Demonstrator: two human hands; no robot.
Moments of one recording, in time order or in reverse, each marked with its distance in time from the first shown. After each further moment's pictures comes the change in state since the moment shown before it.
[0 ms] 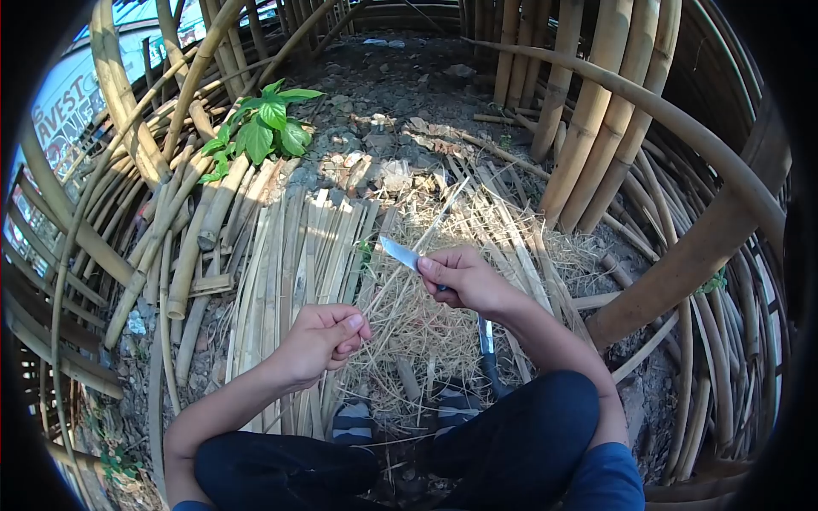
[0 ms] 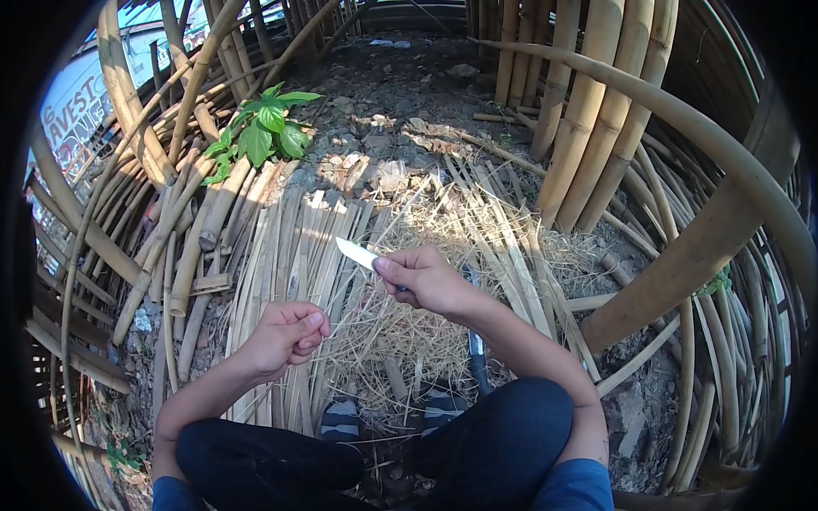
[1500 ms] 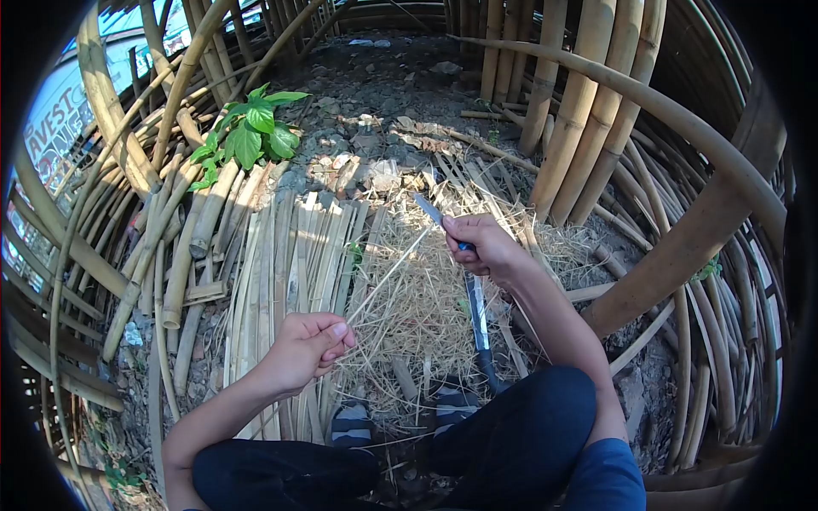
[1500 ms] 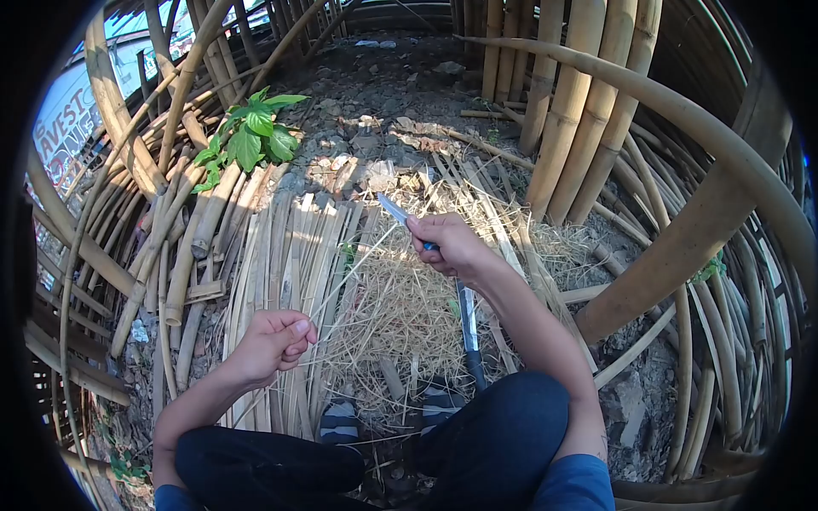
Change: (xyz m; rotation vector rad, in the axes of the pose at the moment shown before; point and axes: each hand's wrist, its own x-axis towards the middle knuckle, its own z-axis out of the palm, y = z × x) left_hand -0.007 -0.003 -0.004 0.074 0.017 -0.031; right_hand 0.000 -0.007 -0.052 0.156 0.264 0.126
